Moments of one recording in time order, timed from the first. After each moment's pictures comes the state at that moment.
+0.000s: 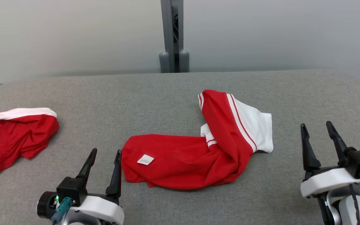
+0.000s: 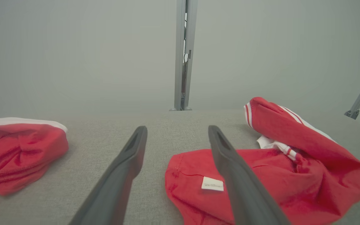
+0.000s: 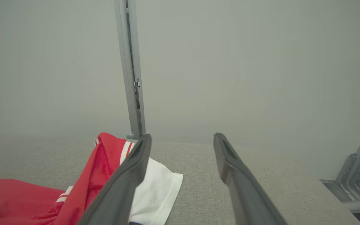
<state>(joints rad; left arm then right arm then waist) -0.07 0.05 -0.11 0.30 -0.17 -0.03 -0.26 -0.18 -0.06 -0.03 0.29 0.06 0.13 -0.26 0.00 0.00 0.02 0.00</state>
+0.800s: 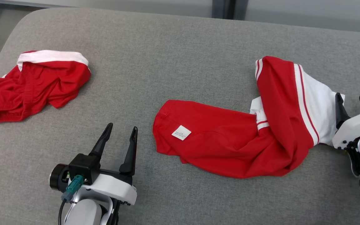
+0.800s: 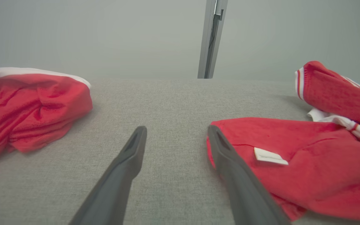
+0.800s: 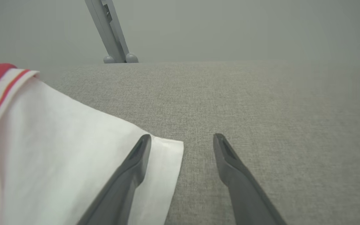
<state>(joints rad) -0.19 0.05 -0.21 0.30 -0.20 -0.03 -0.26 -0.73 -0.26 0.05 1.10 0.30 0.13 -0.25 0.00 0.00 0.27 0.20</state>
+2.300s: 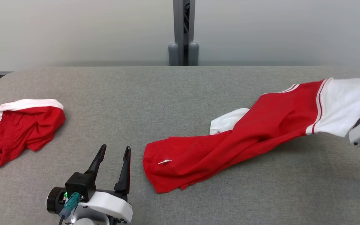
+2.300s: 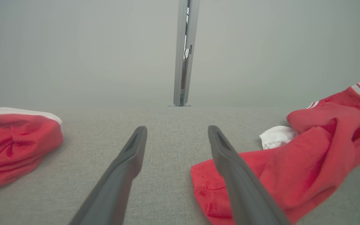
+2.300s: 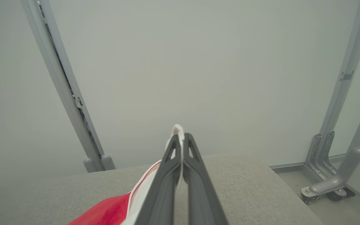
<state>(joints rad) -0.12 0.05 -0.19 0.31 -0.22 -0.01 -0.26 -0.63 -0.26 -0.12 0.80 0.25 0.13 -0.26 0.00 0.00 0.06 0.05</state>
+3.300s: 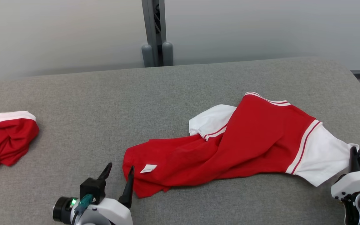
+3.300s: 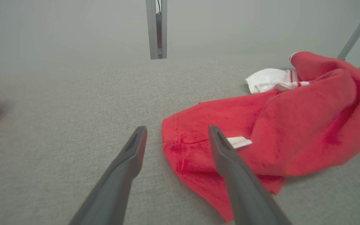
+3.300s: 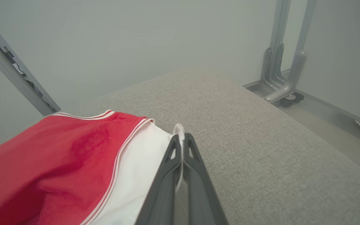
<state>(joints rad) -0.15 0.05 -0.23 0.55 -0.20 -0.02 -0.26 -0.35 -0.11 -0.29 0.82 0.22 0.13 -0.26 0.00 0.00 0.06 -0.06</state>
